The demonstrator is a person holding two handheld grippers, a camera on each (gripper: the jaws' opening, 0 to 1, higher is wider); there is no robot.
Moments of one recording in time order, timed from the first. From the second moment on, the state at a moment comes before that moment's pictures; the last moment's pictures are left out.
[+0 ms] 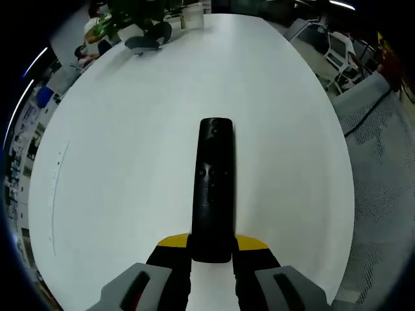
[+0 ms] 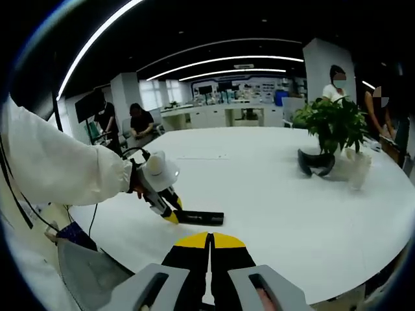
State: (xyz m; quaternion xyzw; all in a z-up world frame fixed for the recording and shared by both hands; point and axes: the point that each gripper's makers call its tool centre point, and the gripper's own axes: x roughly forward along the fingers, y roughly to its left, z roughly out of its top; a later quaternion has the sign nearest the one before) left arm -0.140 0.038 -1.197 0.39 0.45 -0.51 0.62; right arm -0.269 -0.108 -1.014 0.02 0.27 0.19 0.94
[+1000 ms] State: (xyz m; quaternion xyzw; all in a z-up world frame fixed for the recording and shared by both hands) left arm -0.213 0.031 -1.195 0.37 0.42 -0.54 0.62; right arm -0.282 -0.076 -1.013 -0.01 0.26 0.24 0.93
